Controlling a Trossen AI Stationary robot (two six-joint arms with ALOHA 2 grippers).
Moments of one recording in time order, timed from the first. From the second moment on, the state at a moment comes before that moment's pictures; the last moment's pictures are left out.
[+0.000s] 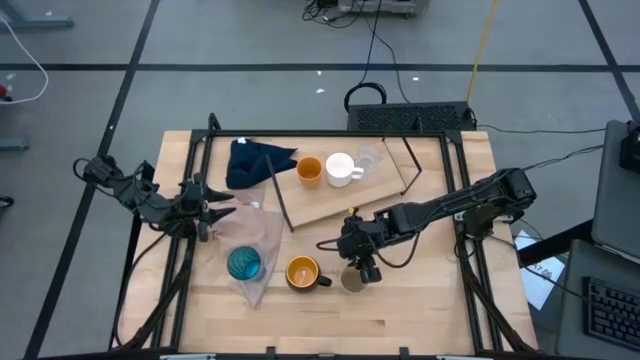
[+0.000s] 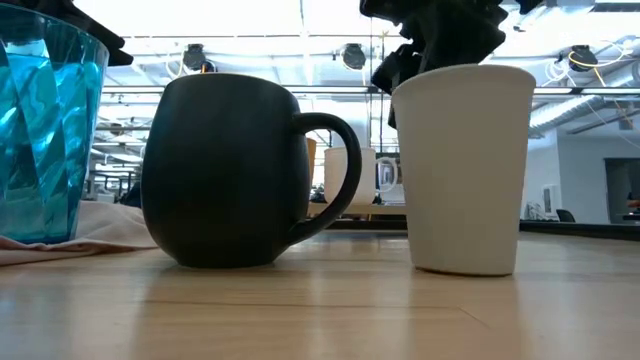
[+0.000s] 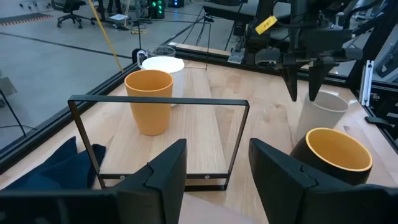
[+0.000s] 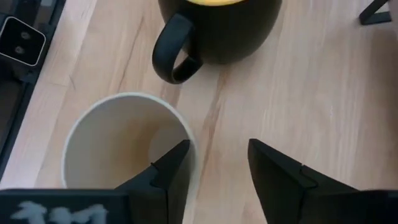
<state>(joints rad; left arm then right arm) -0.55 0.26 0.47 -0.57 -0.73 -0.35 0.23 1.66 1.21 -0.57 -0.13 0.06</state>
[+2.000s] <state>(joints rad) -0.55 0.26 0.47 -0.58 -0.73 -0.37 0.25 1.69 1.16 -0.54 -0.16 0.06</state>
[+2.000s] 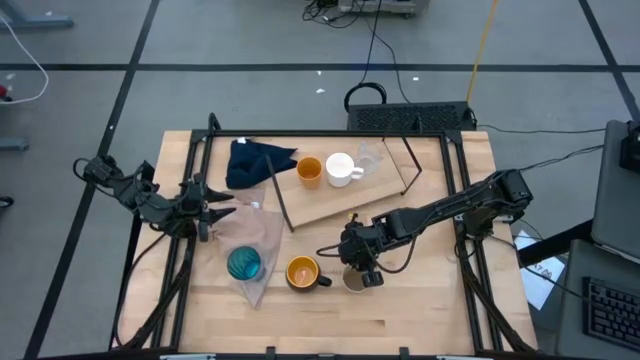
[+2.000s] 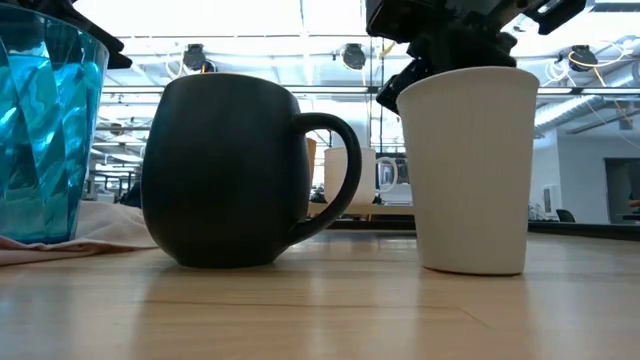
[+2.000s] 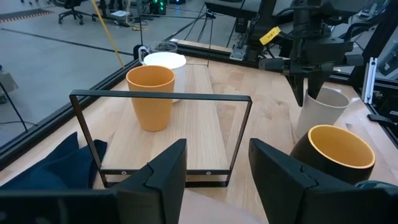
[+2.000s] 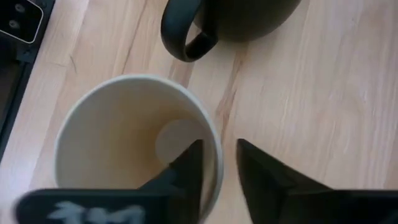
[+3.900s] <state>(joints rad) -0.55 0.26 0.47 -0.58 -0.73 -0.38 -0.47 1.44 1.33 -1.02 0.00 -0.17</state>
